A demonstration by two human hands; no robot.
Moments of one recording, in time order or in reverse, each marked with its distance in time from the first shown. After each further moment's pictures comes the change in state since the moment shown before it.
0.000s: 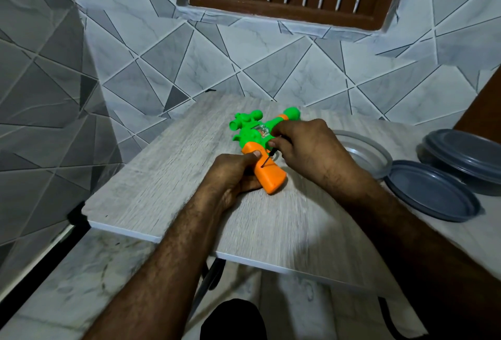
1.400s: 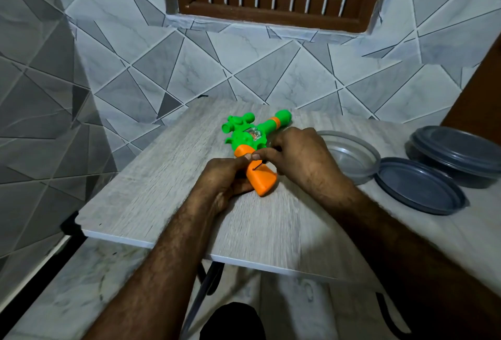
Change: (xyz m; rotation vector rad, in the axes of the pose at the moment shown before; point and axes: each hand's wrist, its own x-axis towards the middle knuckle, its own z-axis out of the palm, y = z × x) left_hand 0.004 -0.003 -0.003 0.036 -0.016 0.016; right_hand -0.003 0.005 0.009 0.056 -0.067 0.171
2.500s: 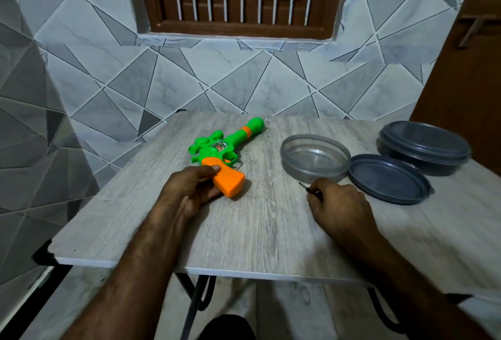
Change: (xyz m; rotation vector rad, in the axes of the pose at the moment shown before) left_hand -0.001 0.018 -0.007 -0.086 0.112 -0.079; right_hand -0.093 0.093 0.011 -0.081 0.039 0.304
